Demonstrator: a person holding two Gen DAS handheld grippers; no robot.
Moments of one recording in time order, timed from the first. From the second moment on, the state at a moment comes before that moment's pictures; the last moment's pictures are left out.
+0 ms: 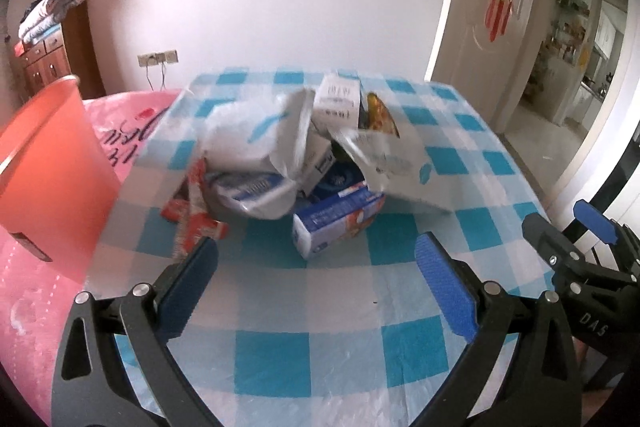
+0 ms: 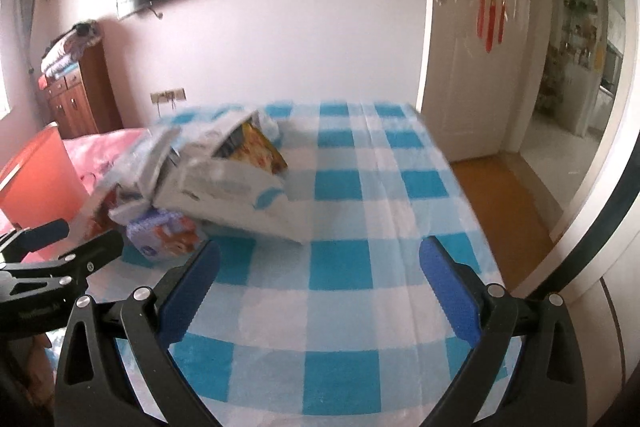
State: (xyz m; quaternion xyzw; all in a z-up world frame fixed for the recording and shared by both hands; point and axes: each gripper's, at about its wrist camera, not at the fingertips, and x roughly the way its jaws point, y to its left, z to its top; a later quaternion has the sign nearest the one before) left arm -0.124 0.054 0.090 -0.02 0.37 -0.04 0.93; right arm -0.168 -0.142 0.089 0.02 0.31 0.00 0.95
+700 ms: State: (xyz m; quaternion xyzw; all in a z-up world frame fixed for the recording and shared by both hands) left arm -0.167 0.069 0.141 0.01 0.29 -0.01 0.96; right arm -0.204 -0.141 0.154 0.03 0.23 0.02 0.97
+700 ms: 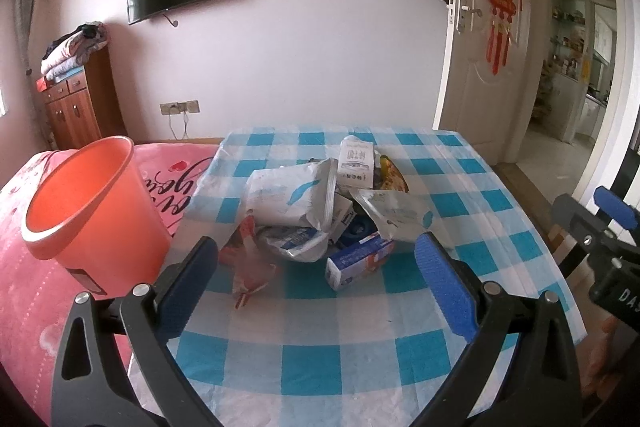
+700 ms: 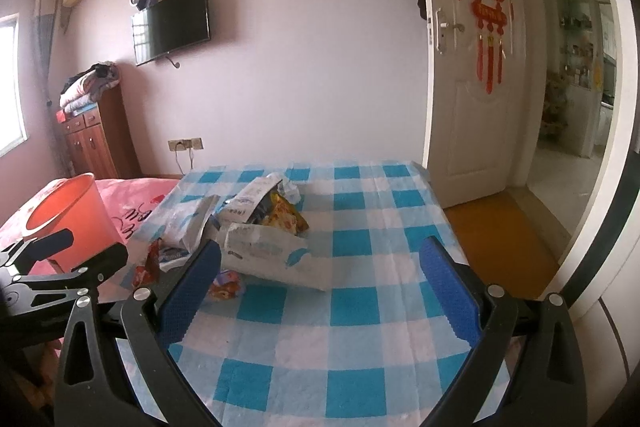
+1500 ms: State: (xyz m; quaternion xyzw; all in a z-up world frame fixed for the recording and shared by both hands) left arm -0.177 0.079 0.148 0.00 0.27 0.00 0.96; right arm -0.218 -0.135 0.169 0.01 0.22 0.03 0.98
